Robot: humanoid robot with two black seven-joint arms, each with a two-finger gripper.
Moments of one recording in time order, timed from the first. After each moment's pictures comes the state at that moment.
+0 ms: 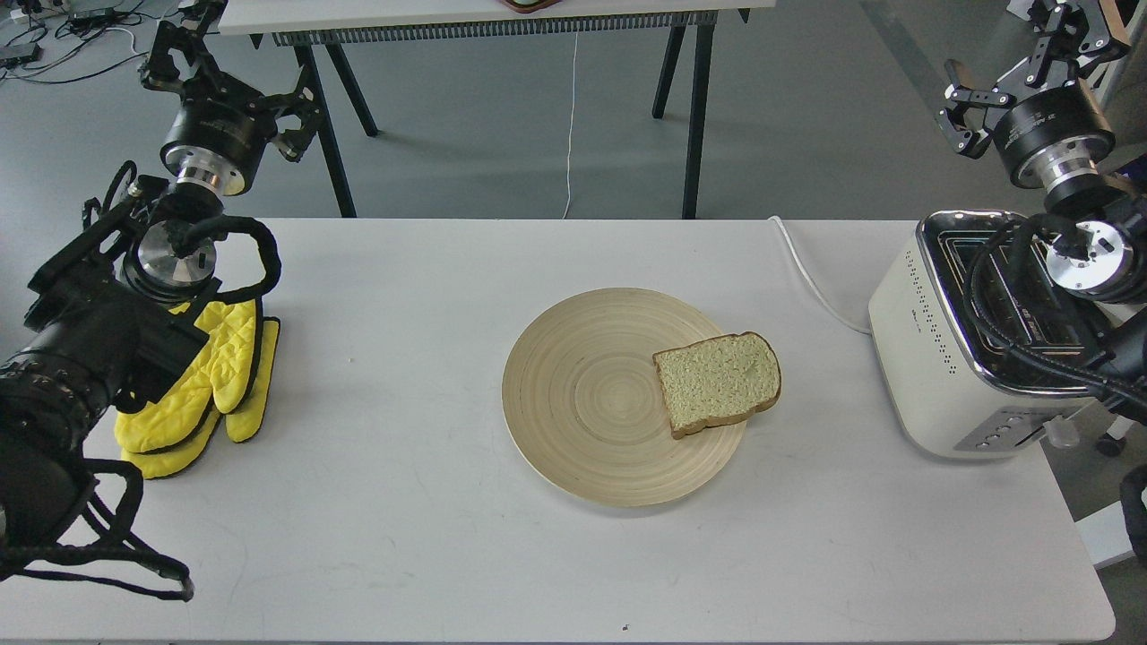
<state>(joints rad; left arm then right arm) -0.98 0.25 -0.65 -0.33 -0.39 -0.49 -0.26 0.87 -0.41 0.89 0.59 -0.16 0.28 0.31</state>
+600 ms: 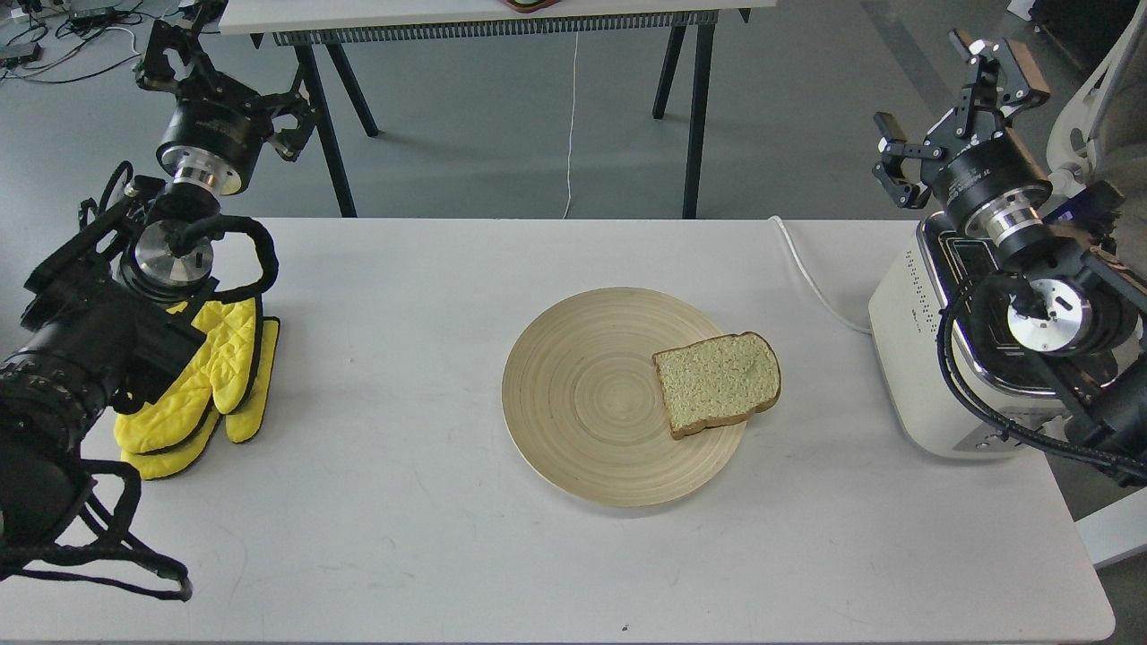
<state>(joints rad) -0.97 0.25 -0.65 -0.33 -0.39 -0.49 -0.26 0.58 -0.57 0.76 1.18 -0.29 0.04 0.32</state>
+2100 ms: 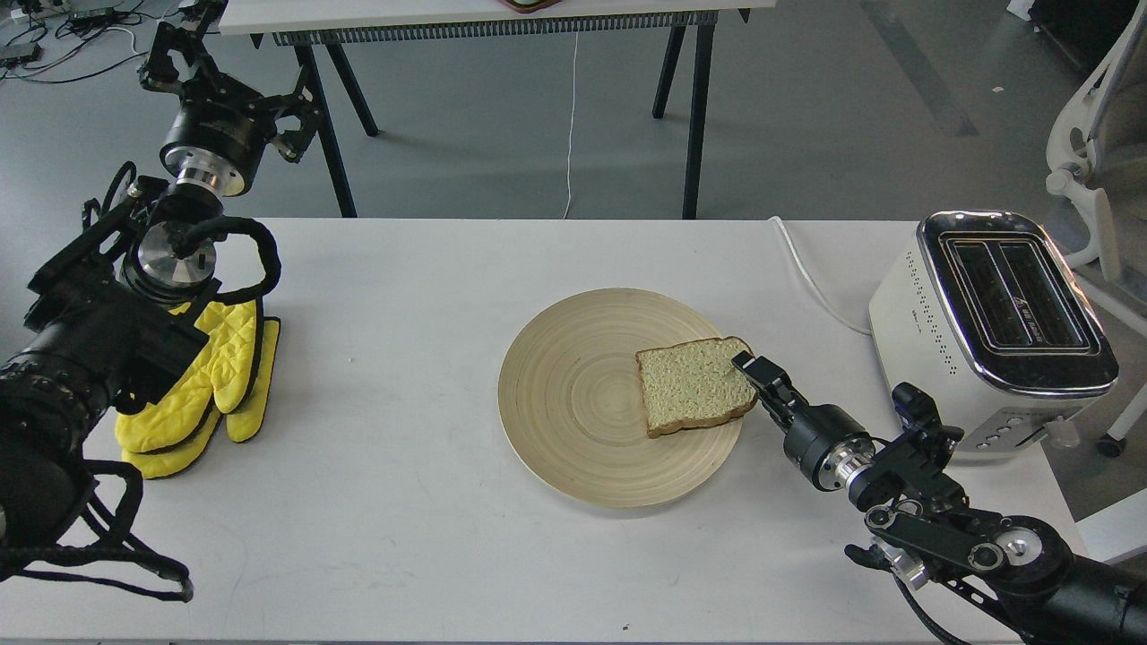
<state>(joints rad) -0.97 0.25 -0.64 -0.33 -0.39 -0.49 -0.26 0.51 -0.39 0.23 1.06 -0.78 -0.35 0.31</state>
